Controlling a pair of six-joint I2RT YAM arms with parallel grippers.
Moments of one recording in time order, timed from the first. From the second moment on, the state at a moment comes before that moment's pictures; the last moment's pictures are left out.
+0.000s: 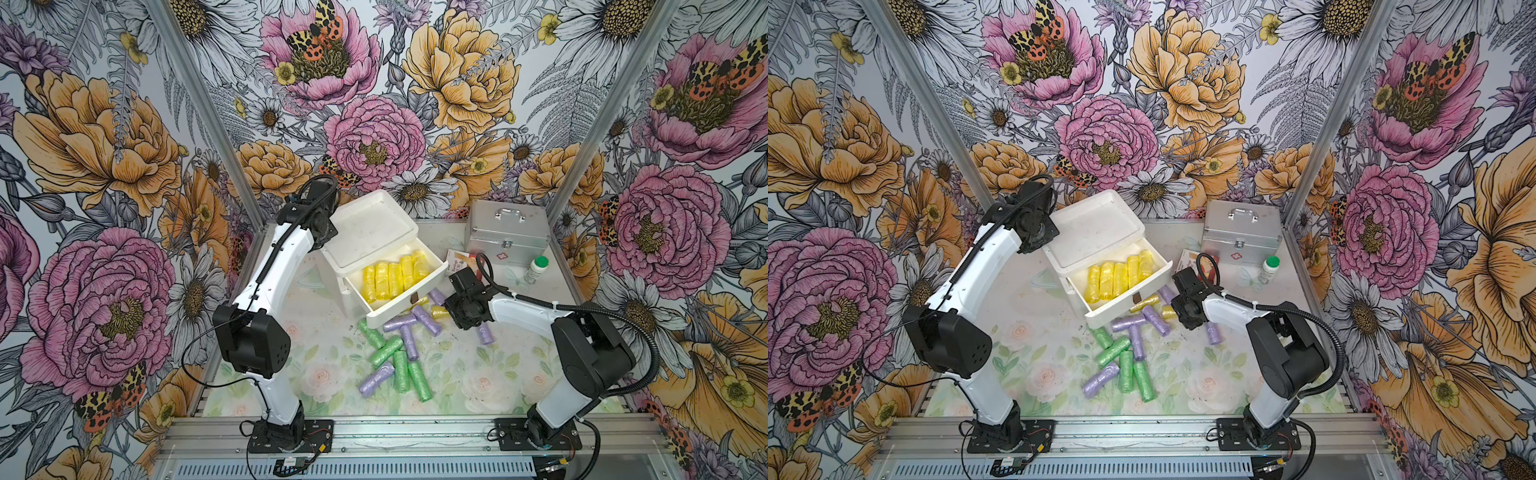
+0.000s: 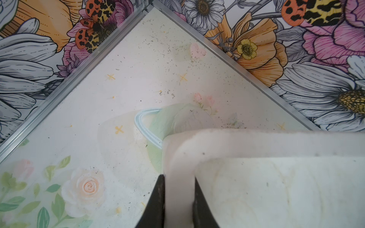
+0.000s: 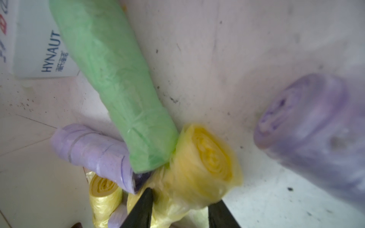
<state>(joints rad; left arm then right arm) -0.24 1.79 1.88 -1.16 -0.40 -0.81 0.48 1.67 0.94 -0.41 0.01 1.44</state>
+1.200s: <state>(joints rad) -0.24 1.83 1.93 -1.17 -0.39 -0.81 0.56 1.08 0.82 -0.49 0.13 1.18</state>
